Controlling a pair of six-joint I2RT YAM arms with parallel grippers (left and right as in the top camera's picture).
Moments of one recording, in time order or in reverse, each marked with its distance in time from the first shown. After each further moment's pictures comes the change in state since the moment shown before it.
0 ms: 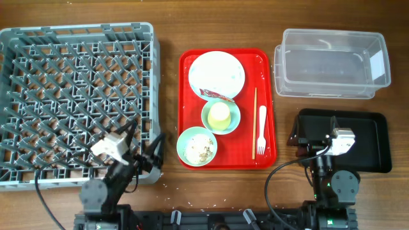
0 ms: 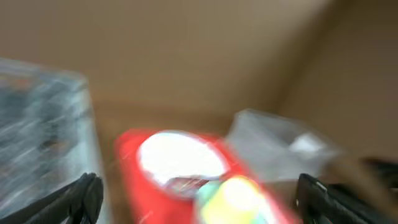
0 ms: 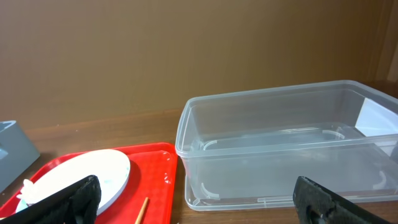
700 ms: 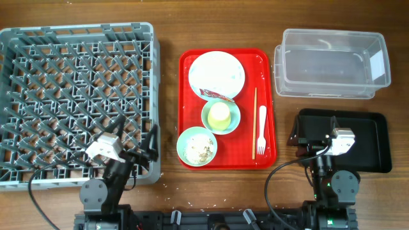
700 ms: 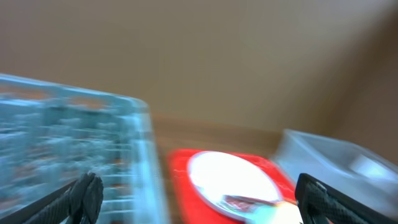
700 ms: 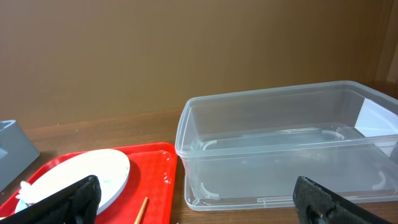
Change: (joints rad) left arm 0.000 -0.002 0.001 -0.026 -0.252 0.106; right arm 0.000 0.000 0.000 0.000 0.000 -0.003
